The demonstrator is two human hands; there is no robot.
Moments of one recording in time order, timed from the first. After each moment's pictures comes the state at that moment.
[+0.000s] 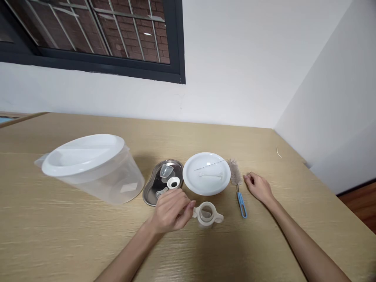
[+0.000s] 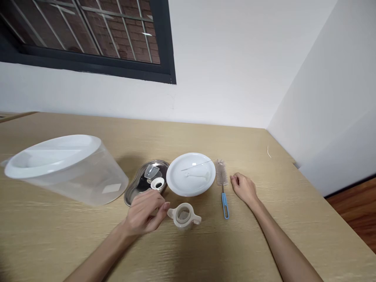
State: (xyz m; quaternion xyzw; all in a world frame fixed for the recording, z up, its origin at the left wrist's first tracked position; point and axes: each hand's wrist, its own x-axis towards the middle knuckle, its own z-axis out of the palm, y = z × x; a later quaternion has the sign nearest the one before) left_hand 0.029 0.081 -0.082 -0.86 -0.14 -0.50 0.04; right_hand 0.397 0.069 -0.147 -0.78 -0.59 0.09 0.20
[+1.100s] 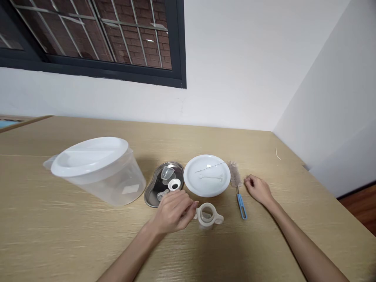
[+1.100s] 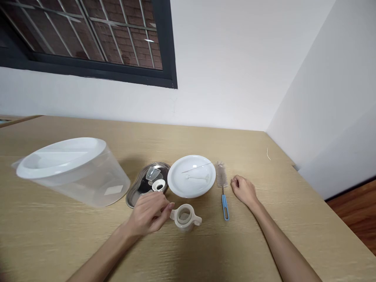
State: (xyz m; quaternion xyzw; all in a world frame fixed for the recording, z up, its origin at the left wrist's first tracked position) left_hand 0.030 0.082 -0.081 -0.87 -0.15 -0.46 0.04; right_hand 0.397 0.069 -0.147 -0.77 -0.61 0.07 0.18
